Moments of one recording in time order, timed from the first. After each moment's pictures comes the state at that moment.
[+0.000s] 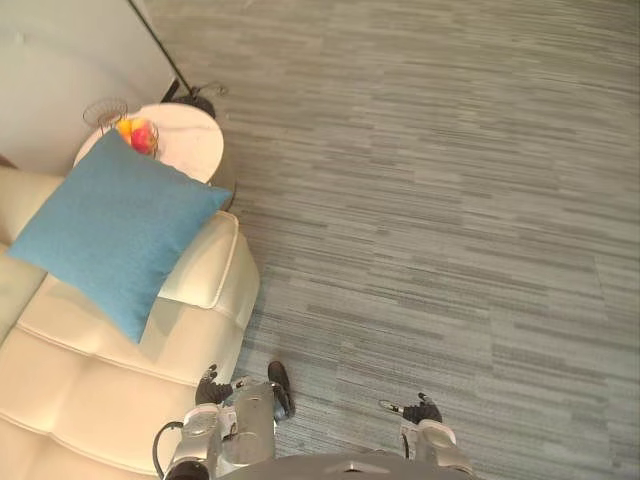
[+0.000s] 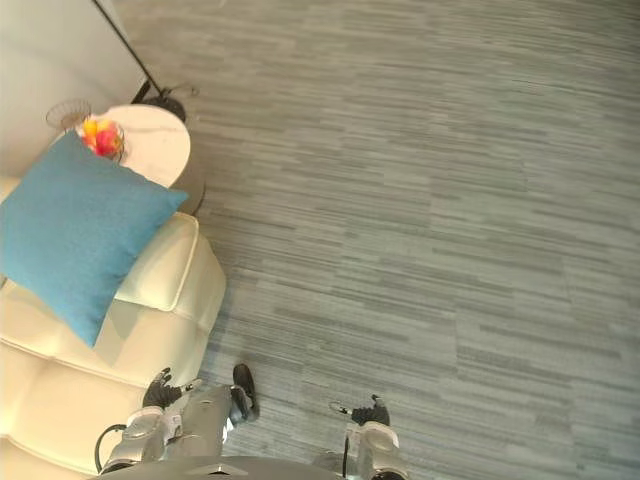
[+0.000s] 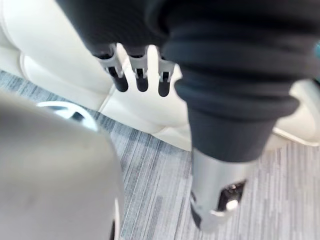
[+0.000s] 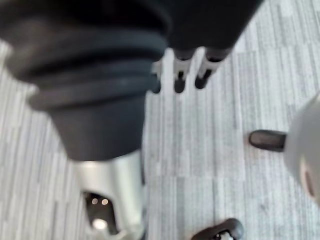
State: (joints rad) left arm 0.03 0.01 0.17 0.88 0.00 -0.03 0.14; right arm 0.00 -0.01 -0.25 0.92 0.00 0.01 -0.20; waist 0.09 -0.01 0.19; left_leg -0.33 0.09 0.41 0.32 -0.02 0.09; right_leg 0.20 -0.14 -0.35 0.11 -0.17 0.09
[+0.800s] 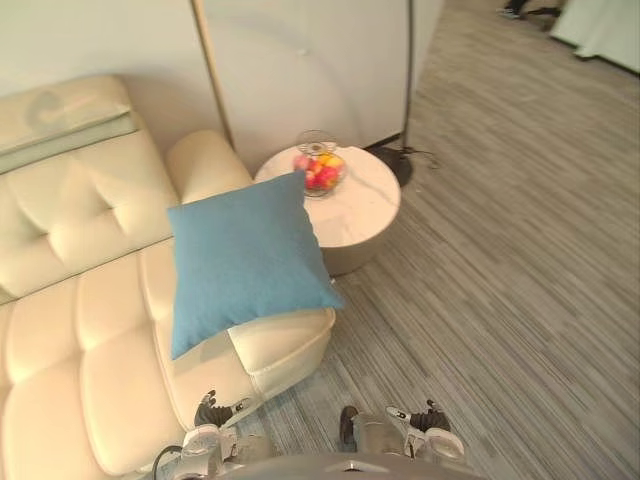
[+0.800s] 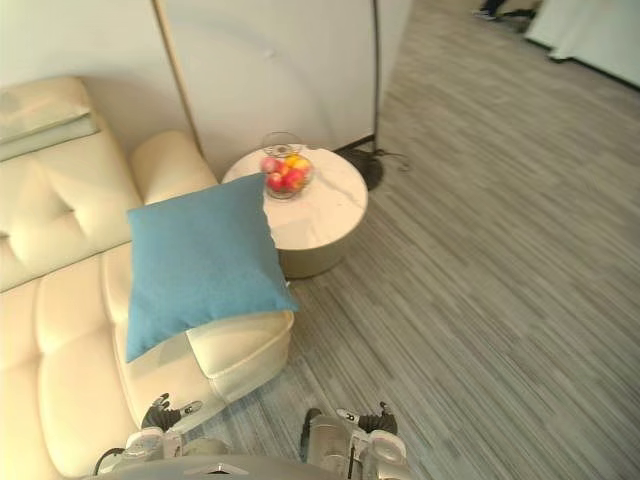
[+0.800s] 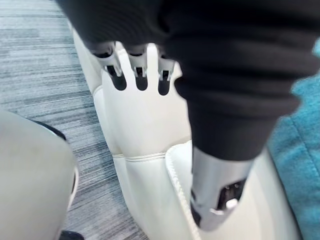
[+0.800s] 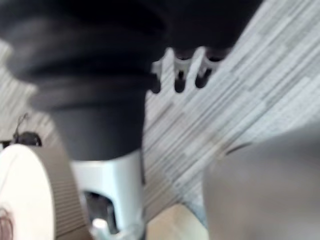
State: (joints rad) left arm 0.07 -0.04 0.23 0.93 0.05 -0.01 0.15; right arm 0.07 -0.02 -0.28 0.87 -0.02 0.00 -0.18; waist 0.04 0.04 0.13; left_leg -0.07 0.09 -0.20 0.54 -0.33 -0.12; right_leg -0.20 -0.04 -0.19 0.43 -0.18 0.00
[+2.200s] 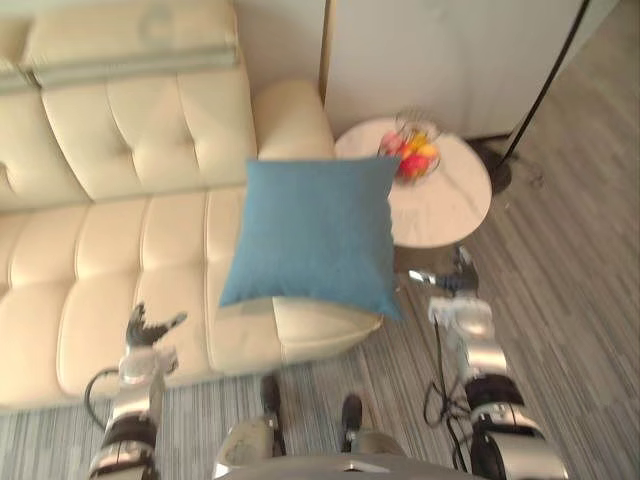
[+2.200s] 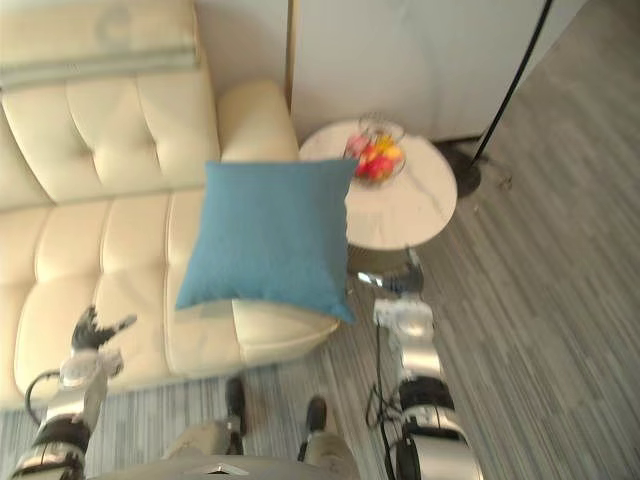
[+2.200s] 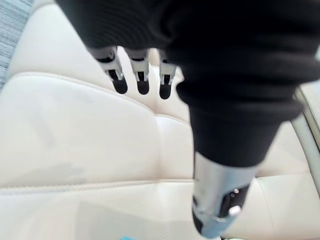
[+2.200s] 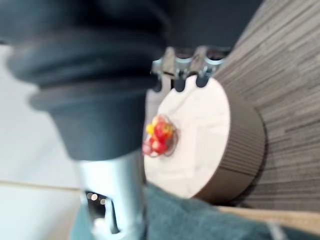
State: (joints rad) left arm -0.22 0.26 0.22 0.71 -0.15 -0.03 0.23; right arm -0.39 -0.25 -0.16 0.52 0.02 -0.02 -0.20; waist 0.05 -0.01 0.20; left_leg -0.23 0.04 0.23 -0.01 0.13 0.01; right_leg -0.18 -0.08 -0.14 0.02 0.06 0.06
